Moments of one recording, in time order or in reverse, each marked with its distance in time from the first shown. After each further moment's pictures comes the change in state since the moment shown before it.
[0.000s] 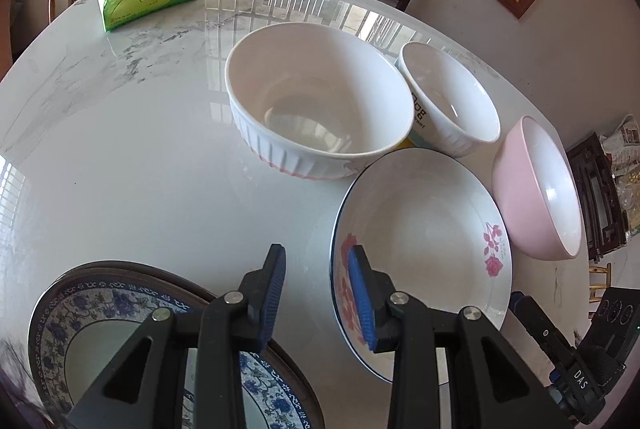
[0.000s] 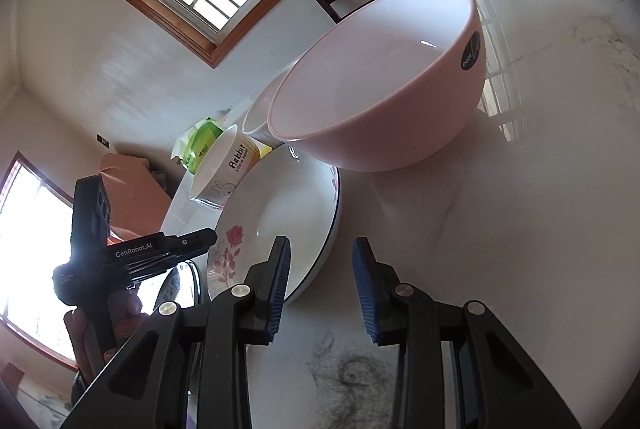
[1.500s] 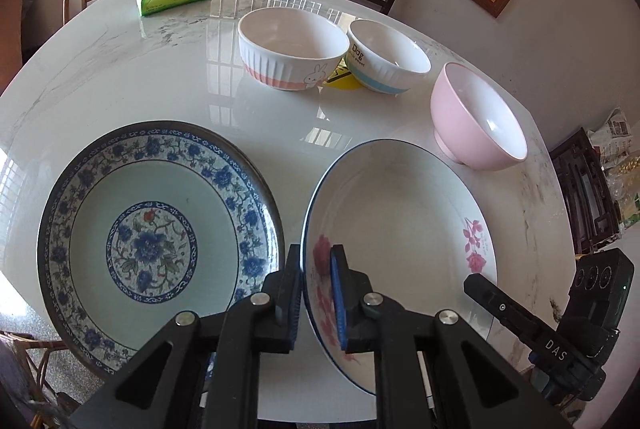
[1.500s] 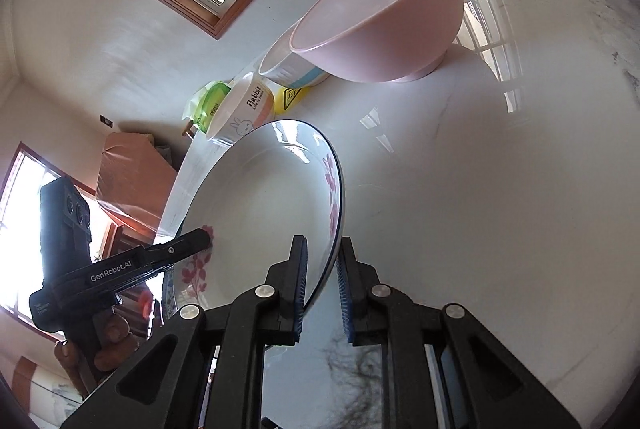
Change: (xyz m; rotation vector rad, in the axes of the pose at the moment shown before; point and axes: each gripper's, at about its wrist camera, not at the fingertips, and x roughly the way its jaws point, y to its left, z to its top) left arm -0.068 -0.012 -0.107 -0.004 -0.065 -0.005; right arm -0.037 0.023 -0.058 0.019 0.109 0.013
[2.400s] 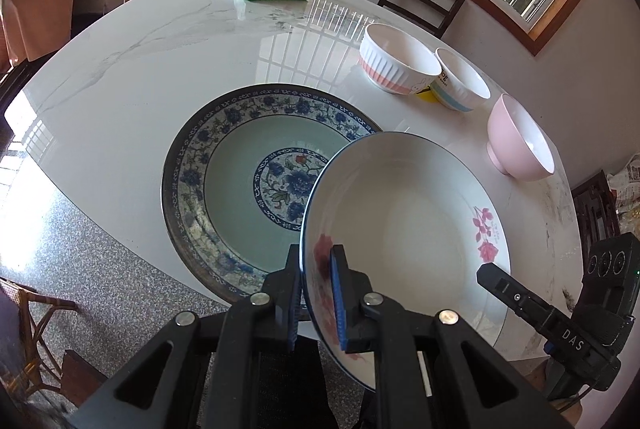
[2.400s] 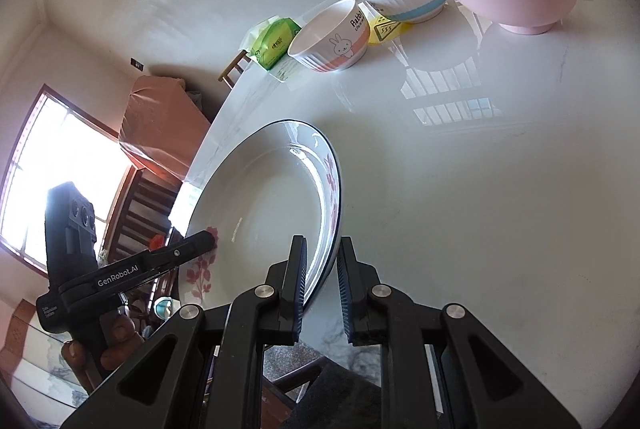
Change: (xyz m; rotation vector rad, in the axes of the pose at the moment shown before) left arm -0.063 0.073 -0.051 -0.142 -0.050 0.078; right arm 0.041 0.085 -0.046 -0.141 0.136 0.074
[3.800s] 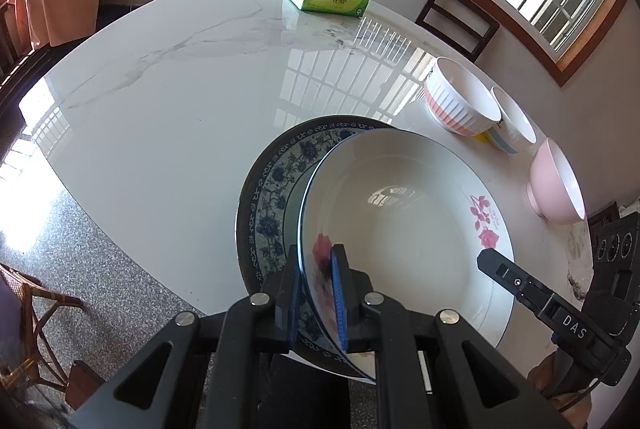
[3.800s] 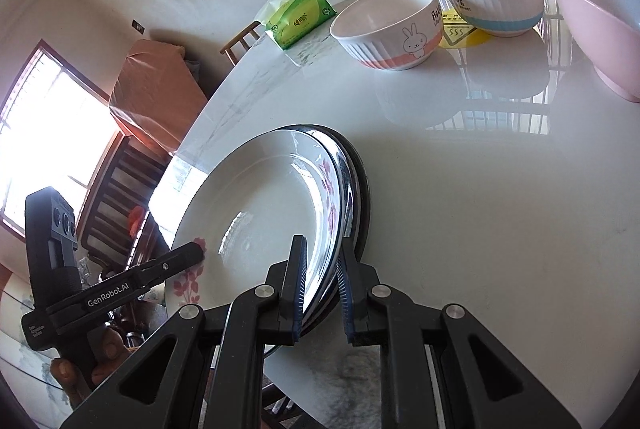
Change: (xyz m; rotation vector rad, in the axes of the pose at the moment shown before) left arm 0.013 0.062 0.028 -0.073 -0.040 0.044; right arm 0.063 0.050 0.018 -0.121 0.052 -0.062
